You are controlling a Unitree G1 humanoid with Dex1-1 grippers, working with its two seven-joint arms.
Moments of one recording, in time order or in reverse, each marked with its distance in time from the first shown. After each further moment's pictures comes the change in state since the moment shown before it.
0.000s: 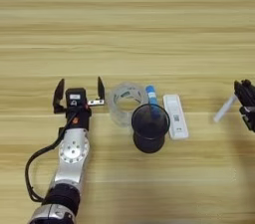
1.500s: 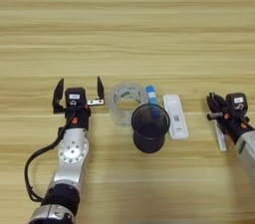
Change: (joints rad) left arm 0.002 0.003 0.002 -0.006 -0.001 0.009 0.000; right arm -0.232 0.038 0.149 0.557 -0.308 -0.205 -0.021
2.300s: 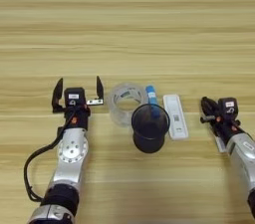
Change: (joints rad) left arm 0.003 0.002 0.002 -0.010 -0.001 0.001 -0.002; right arm -0.137 0.036 -0.029 0.391 -0.020 -0.261 0.026
